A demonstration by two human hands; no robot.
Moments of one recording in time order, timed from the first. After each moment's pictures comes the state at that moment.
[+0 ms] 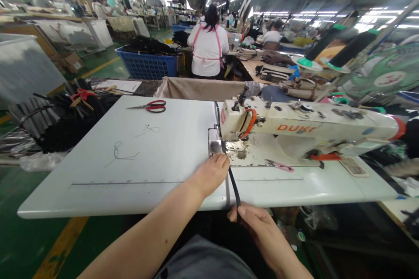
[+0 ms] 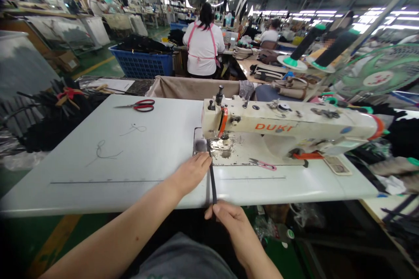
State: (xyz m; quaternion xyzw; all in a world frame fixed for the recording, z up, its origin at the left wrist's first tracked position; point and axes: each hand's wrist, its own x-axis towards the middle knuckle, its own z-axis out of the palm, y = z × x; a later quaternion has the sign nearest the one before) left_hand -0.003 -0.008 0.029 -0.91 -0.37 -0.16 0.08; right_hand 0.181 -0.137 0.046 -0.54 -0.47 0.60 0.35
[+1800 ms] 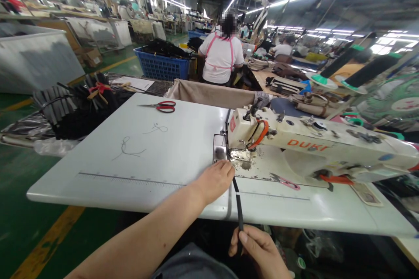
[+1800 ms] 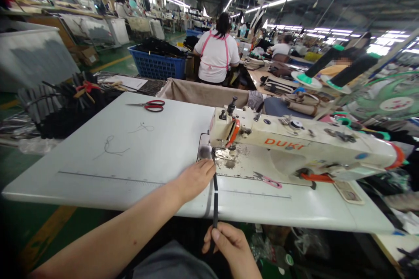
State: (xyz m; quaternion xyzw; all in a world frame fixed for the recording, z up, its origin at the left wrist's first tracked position) left_hand -0.001 -0.007 0.027 -0.91 -0.38 -0.17 0.07; right_hand 0.191 -0.144 0.024 -0.49 -0.49 0.64 0.32
